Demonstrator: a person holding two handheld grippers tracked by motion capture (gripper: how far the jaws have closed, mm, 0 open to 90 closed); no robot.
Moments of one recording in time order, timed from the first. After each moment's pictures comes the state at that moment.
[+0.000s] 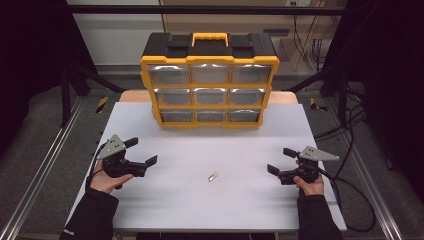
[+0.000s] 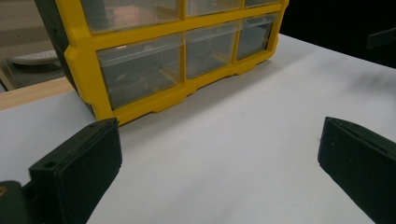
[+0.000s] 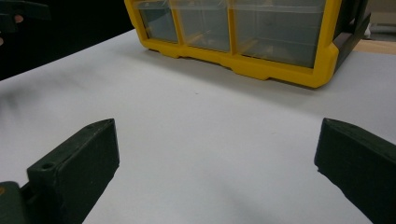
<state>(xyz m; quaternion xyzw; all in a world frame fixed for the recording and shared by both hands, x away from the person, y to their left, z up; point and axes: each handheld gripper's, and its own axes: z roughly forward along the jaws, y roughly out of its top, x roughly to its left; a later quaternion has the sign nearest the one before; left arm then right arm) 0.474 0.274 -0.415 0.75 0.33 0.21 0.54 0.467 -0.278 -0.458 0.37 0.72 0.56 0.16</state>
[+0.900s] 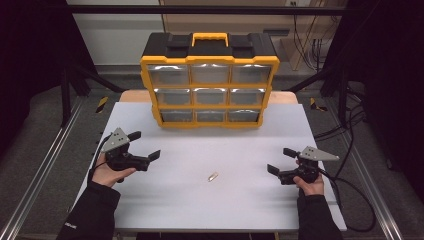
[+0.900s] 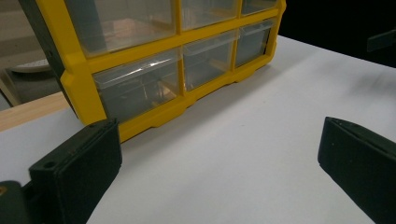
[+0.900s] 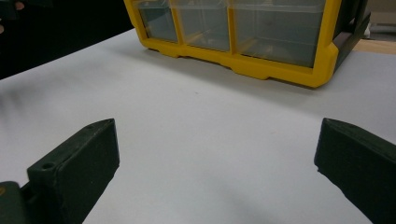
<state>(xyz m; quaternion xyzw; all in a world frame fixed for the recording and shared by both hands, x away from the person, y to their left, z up) 0.486 0.263 -0.399 0.76 0.31 0.22 0.53 0.467 -0.278 -0.458 0.37 0.72 0.56 0.16</state>
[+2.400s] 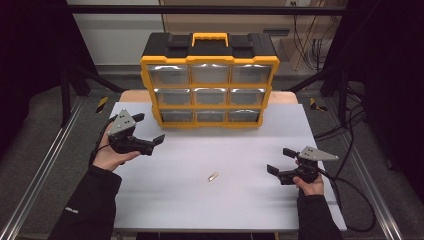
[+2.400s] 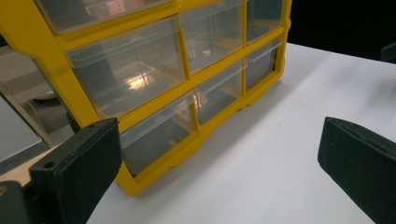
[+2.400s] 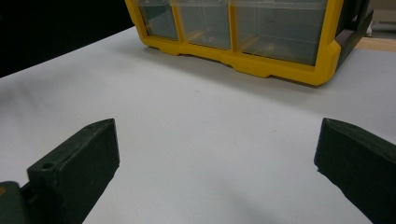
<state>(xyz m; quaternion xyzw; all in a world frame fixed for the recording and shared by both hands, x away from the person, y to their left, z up) 0.509 0.246 -0.354 0.77 0.27 0.26 0.51 0.468 -0.278 -0.459 0.37 0.73 0.56 0.16</state>
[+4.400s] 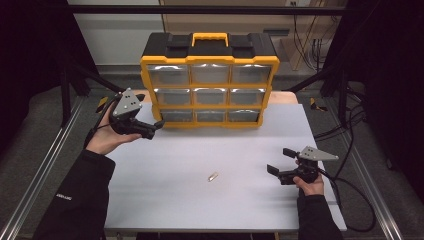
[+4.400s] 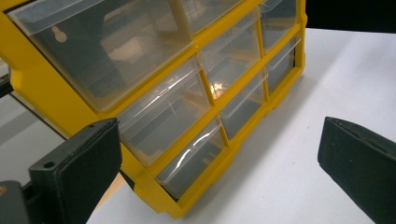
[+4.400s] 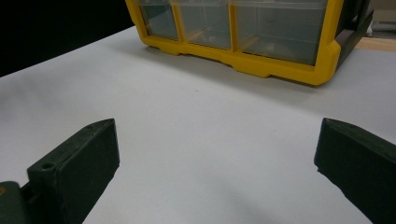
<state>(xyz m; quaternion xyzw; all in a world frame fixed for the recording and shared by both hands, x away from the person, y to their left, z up) 0.530 0.232 -0.302 0.81 0.22 0.31 0.45 0.468 -0.278 -0.459 0.37 0.73 0.56 0.16</state>
